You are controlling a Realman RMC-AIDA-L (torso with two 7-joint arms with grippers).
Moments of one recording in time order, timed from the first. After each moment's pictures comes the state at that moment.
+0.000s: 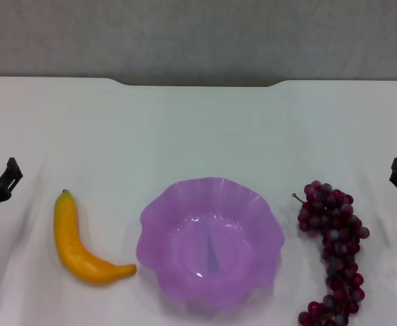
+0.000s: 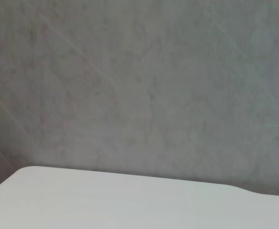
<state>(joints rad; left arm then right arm) -0.44 -2.04 -1.01 -0.18 2.25 0.84 -0.19 0.37 2.01 0.90 0.27 -2.31 -0.93 0.11</state>
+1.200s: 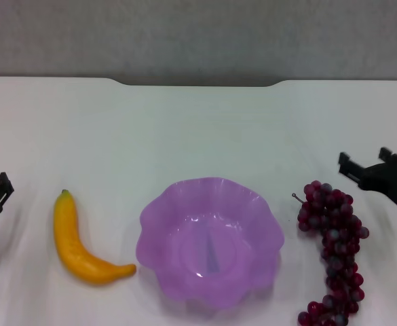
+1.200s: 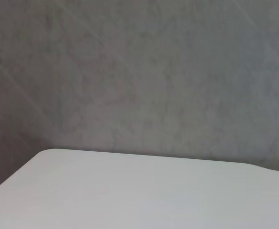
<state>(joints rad) -0.42 -2.04 -1.02 -0.18 2.24 0.81 -0.16 0.33 1.88 0.98 0.78 -2.41 -0.38 0.10</state>
